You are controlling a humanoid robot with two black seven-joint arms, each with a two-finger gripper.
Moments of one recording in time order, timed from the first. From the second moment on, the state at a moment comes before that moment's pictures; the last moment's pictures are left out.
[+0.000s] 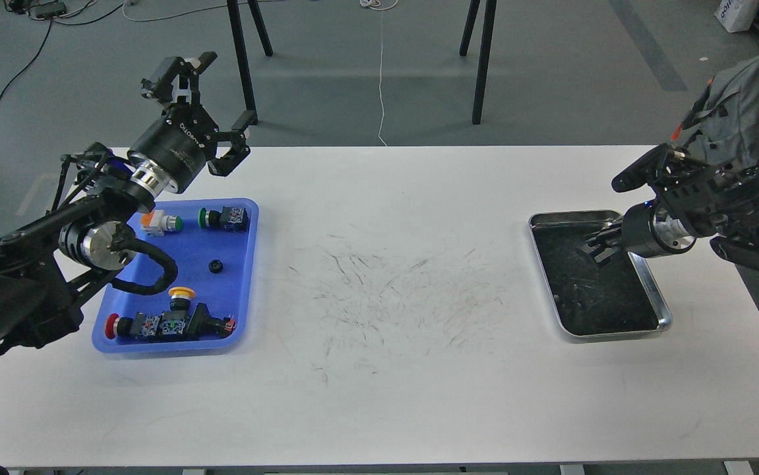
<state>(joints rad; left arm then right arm) -0.84 0.45 -0.40 -0.85 0.00 -0.34 -0.49 1.38 -0.41 -1.04 0.72 -1.07 0.08 0.49</state>
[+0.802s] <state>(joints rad) -0.84 0.46 -0.40 -0.85 0.00 -0.34 -0.49 1.29 -0.39 -1.00 0.58 -1.07 0.08 0.49</state>
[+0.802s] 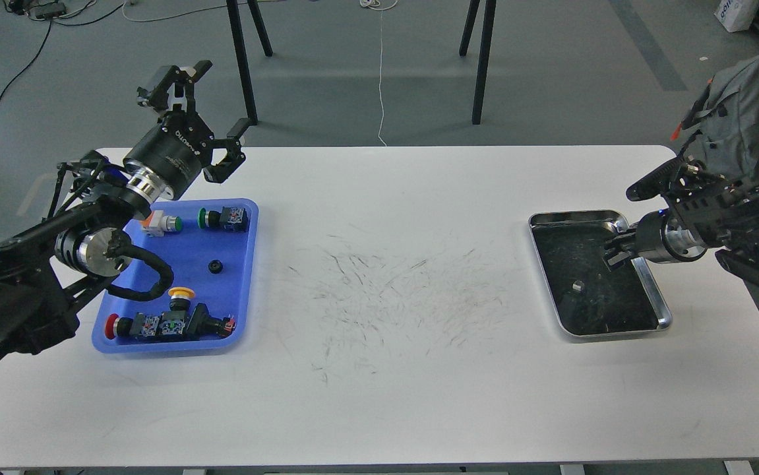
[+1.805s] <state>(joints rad) -0.80 0.48 -0.47 -0.85 -0.03 -0.41 -0.49 1.27 -0.40 -0.65 0.57 -1.05 0.06 0.49</state>
